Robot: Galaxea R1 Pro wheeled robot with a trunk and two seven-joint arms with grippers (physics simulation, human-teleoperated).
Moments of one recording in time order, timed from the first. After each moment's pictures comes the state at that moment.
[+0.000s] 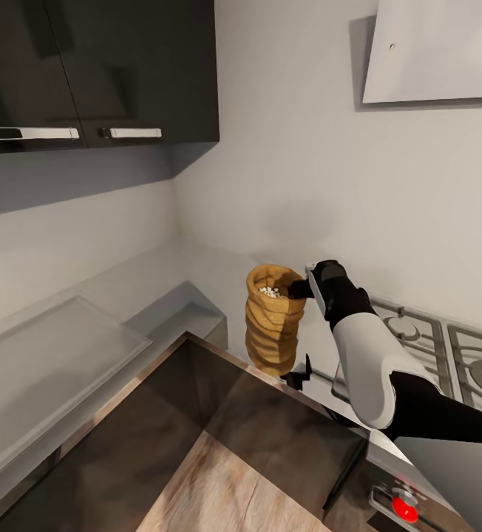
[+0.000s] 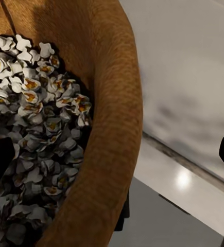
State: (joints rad) left arm 0.00 -0.01 -0.01 -0.03 0.30 -0.08 0.01; right arm -1.26 0.17 -0.28 -0.57 0.43 0.82 0.03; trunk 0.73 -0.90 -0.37
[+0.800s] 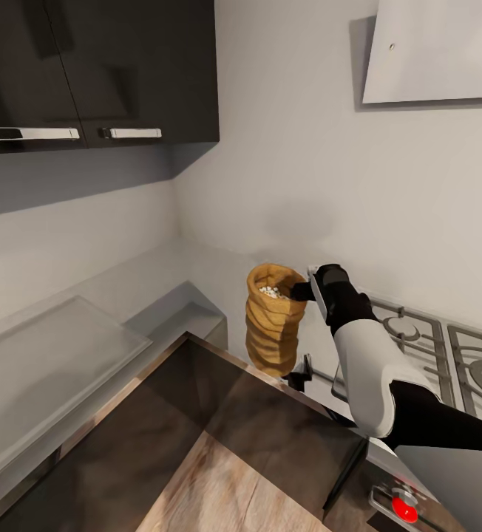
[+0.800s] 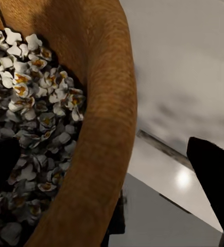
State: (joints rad) left arm 0.00 -0.01 -0.01 -0.03 0.30 -0.08 0.01; right arm -1.23 0.17 -0.28 -0.62 0.43 0.82 0.03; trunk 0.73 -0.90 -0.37
